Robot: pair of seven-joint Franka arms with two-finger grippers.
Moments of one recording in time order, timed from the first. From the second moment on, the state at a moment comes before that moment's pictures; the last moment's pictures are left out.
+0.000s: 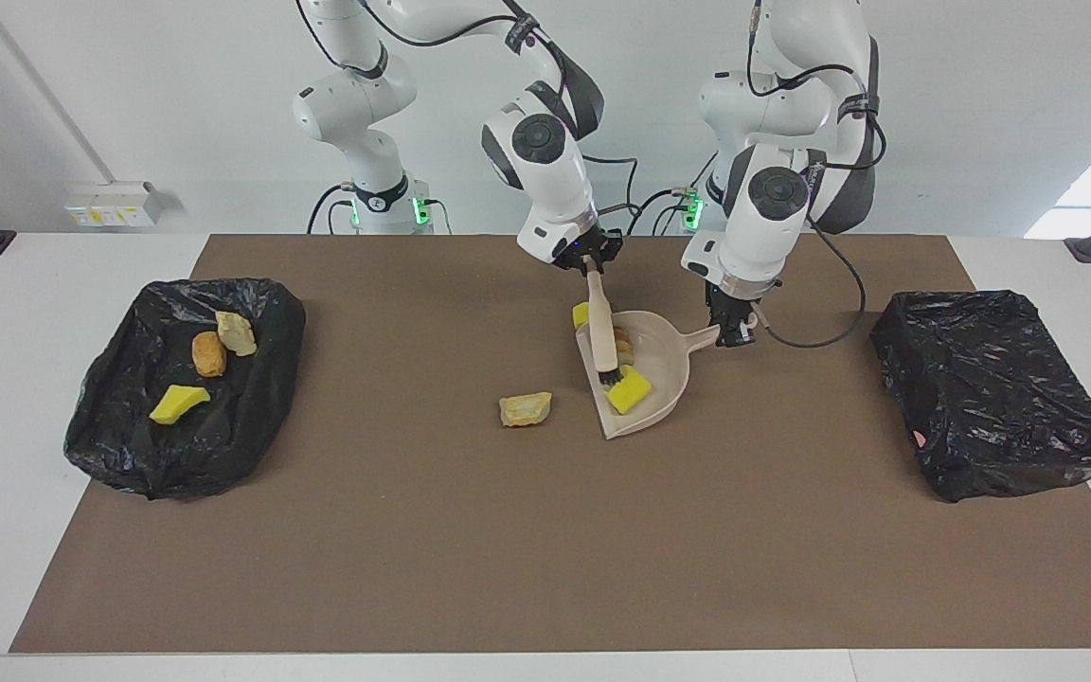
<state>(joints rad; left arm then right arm) -0.28 0.01 -0.10 -2.18 0.03 2.08 1.00 0.69 0.10 0.06 -2.03 0.42 2.11 0.49</state>
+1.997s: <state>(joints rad) -0.27 -0.02 -0.09 -2.26 0.03 2.12 0.97 0.68 0.17 0.07 -2.00 0.17 2.11 0.28</state>
